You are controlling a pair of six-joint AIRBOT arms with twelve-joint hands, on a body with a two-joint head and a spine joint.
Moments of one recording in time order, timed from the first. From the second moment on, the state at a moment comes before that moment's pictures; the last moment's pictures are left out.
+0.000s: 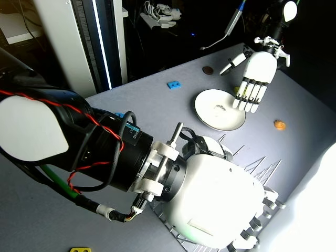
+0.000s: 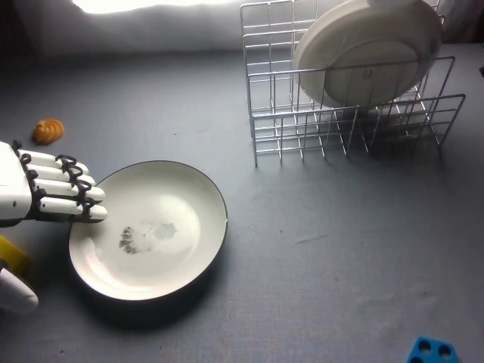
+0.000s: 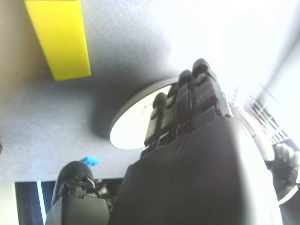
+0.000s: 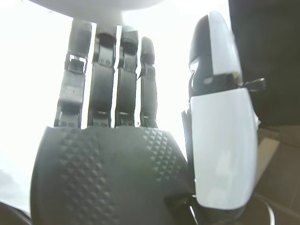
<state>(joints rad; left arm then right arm) 0.72 -0.87 1.41 1.36 -0.72 -0.04 -0.09 -1.12 1.48 -0.72 0.13 0.46</state>
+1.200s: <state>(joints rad) 0.84 -0.89 1.43 1.31 -0.71 -0.05 -0.16 -1.20 1.08 -0.56 0.27 -0.58</state>
